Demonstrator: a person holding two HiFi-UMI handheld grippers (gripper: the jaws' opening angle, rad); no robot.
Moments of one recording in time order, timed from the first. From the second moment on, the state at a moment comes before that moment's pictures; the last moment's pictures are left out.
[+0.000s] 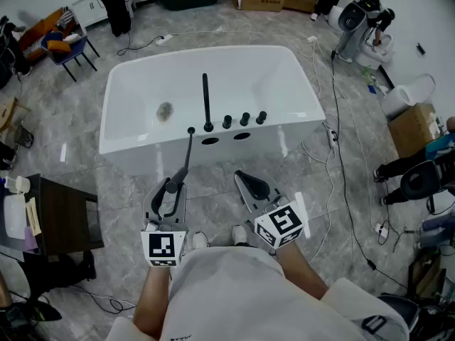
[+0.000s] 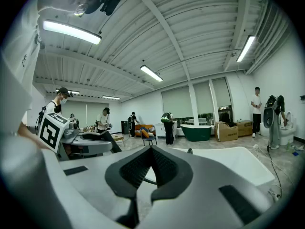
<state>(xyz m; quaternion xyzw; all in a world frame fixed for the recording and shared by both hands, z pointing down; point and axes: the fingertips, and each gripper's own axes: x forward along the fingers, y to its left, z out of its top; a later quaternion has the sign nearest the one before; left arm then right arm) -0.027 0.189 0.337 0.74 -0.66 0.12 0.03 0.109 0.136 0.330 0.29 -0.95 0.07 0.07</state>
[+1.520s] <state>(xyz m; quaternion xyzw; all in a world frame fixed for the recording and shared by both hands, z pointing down) -0.056 0.191 0.341 0.79 -0.60 0.10 0.03 0.070 0.166 0.339 0.34 -0.93 0.09 0.06</state>
